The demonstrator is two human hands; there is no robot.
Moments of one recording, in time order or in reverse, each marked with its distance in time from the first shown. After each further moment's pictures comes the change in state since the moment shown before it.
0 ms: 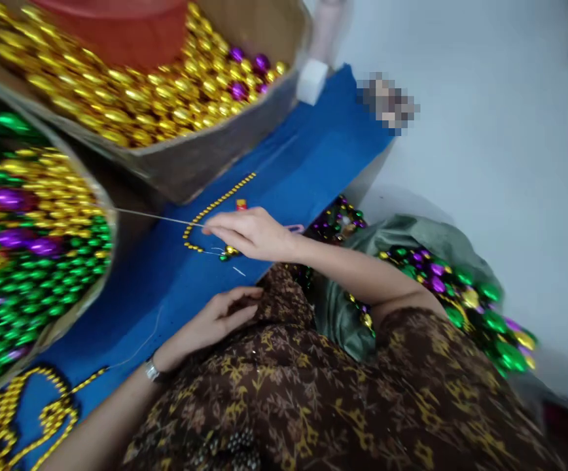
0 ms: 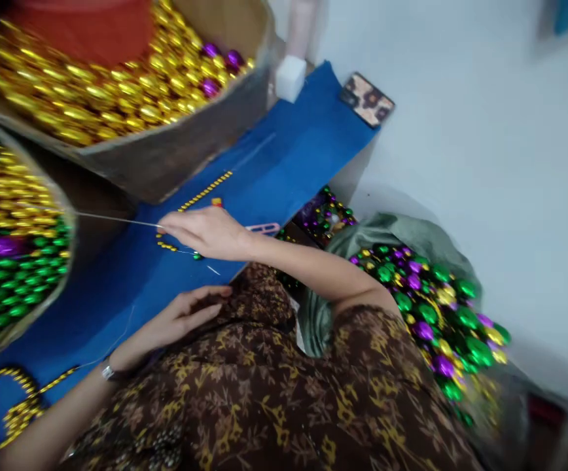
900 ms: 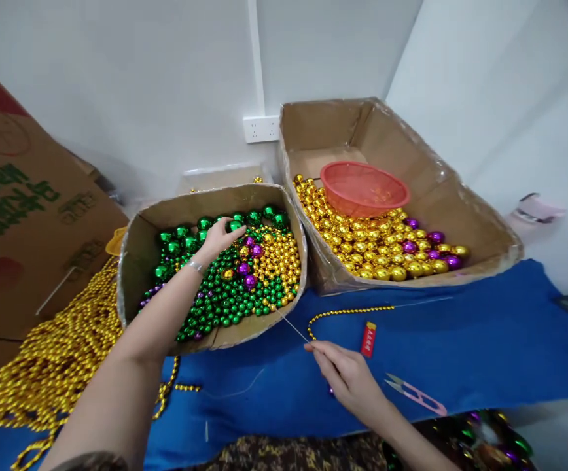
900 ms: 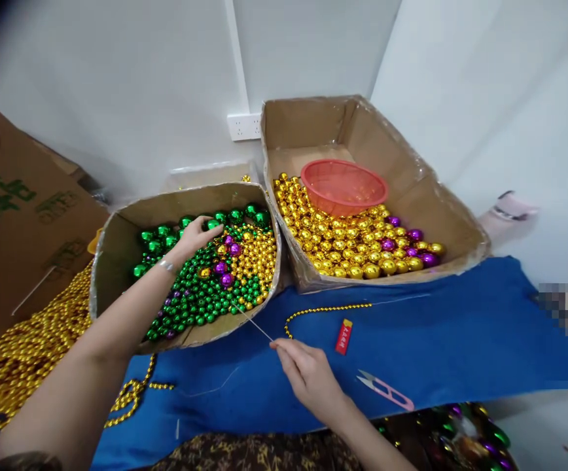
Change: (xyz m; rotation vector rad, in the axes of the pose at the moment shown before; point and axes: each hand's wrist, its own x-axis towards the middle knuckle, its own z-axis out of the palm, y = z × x) left_hand -0.105 -0.021 -0.308 0.072 1.390 -0.075; right_hand 0.036 -0.029 0.078 0.106 -0.024 -0.034
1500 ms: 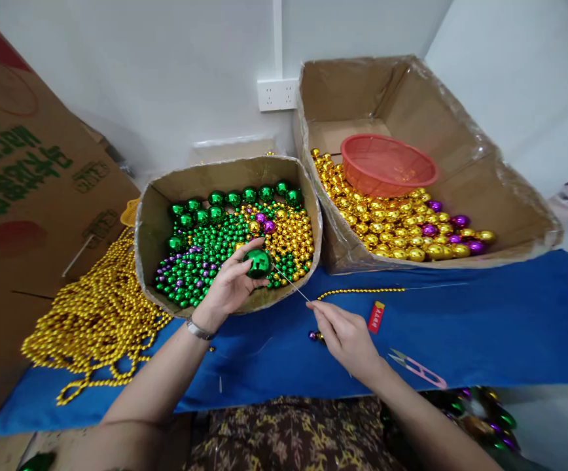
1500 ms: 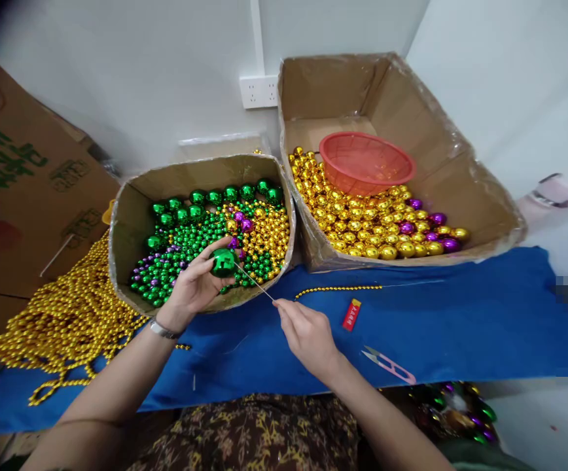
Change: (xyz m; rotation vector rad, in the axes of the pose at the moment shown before) left_hand -0.165 0.010 0.017 -1.098 -0.352 -0.158; right_hand 0.020 -0.009 0.012 -0.194 0.065 -0.116
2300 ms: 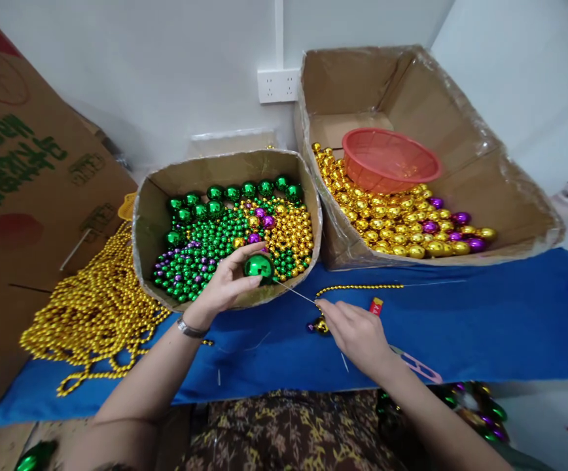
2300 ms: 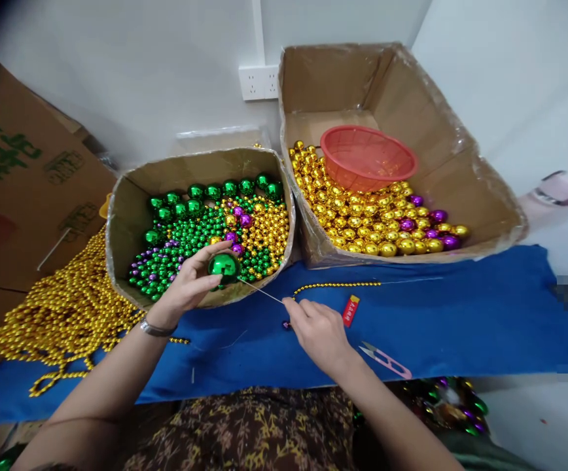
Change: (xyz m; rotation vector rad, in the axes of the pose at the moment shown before) left_hand -0.009 -0.003 -0.010 0.415 -0.125 0.181; right_hand -0.010 0.019 -0.014 -0.415 -0.100 -0.156
